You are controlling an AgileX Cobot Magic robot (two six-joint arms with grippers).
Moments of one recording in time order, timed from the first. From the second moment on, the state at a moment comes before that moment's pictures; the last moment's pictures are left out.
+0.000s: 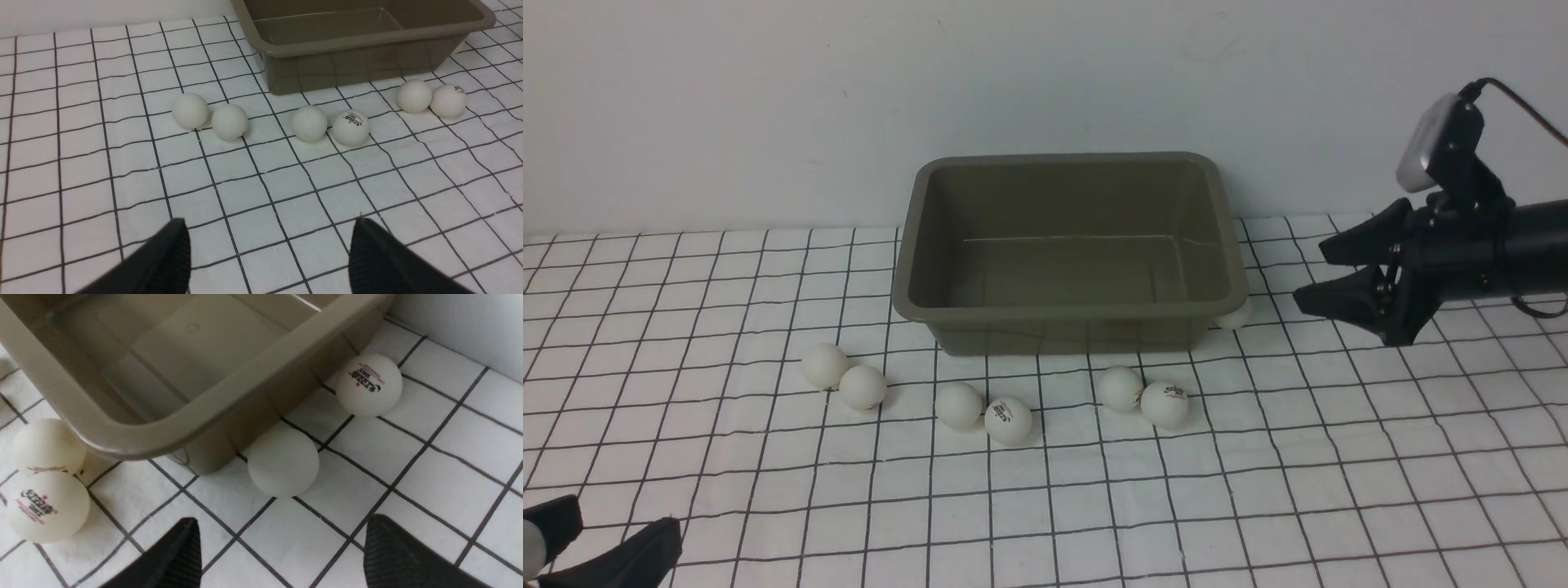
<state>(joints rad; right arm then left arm) -0.11 1.93 -1.13 1.42 0.85 -1.98 -0.05 0.30 -0.35 -0.40 0.63 0.30</state>
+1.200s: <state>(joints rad) 0.03 2.06 -1.21 1.46 0.67 -2.20 -0.05 0.30 -0.35 -0.40 0.66 0.30</state>
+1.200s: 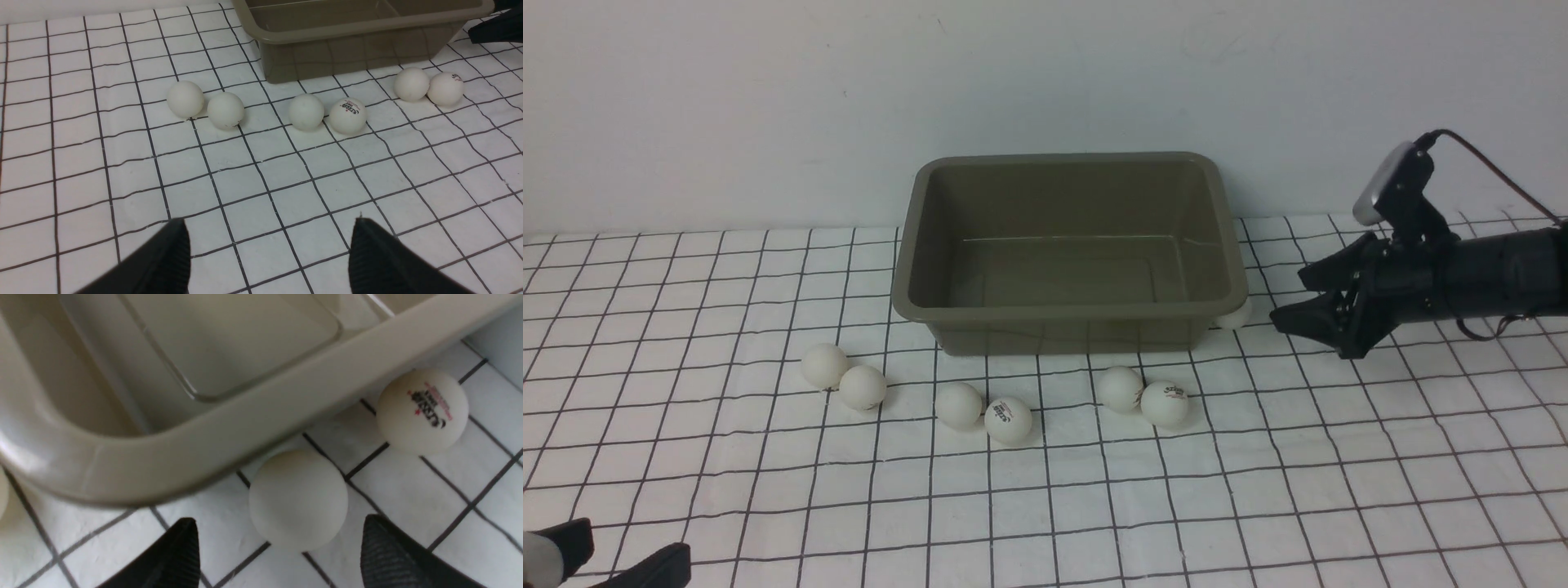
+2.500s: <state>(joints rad) 0.04 2.15 -1.23 1.69 0.67 -2.33 -0.05 0.30 -0.35 -0.40 0.66 0.30</state>
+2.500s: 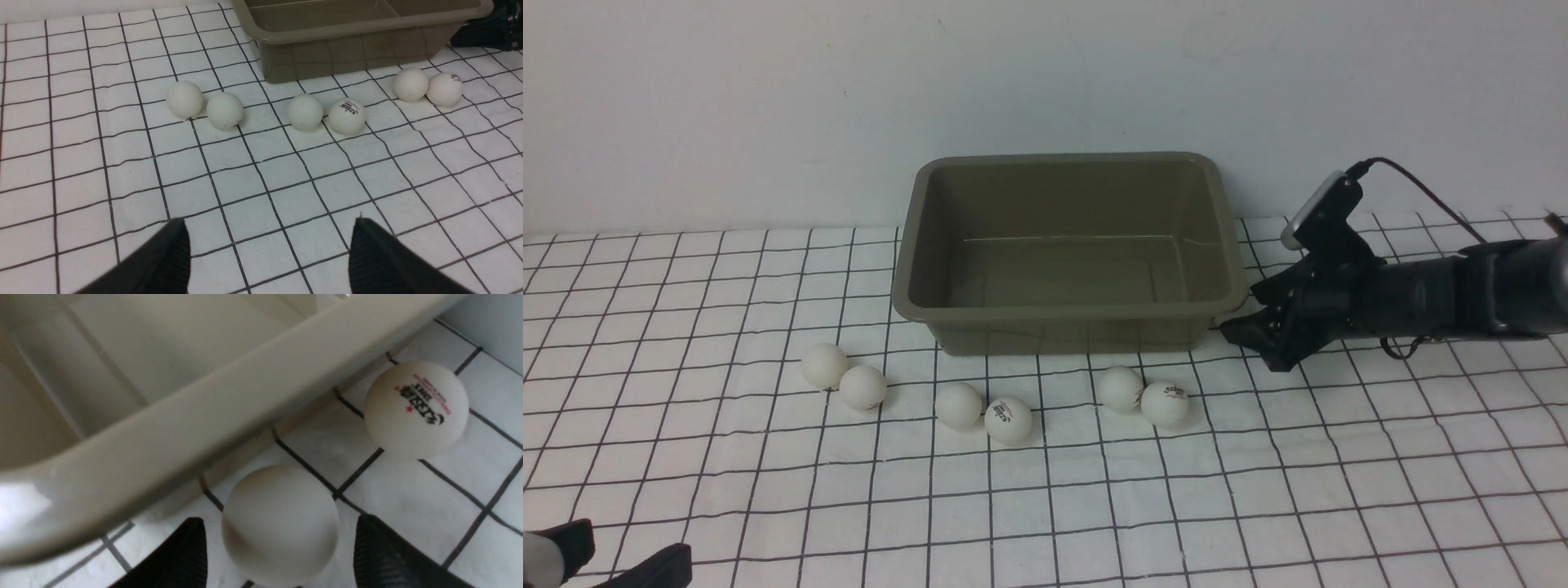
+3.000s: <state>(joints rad) 0.04 2.15 -1.23 1.70 0.70 -2.33 -0.05 0.30 -0.35 -0.40 0.66 0.30</state>
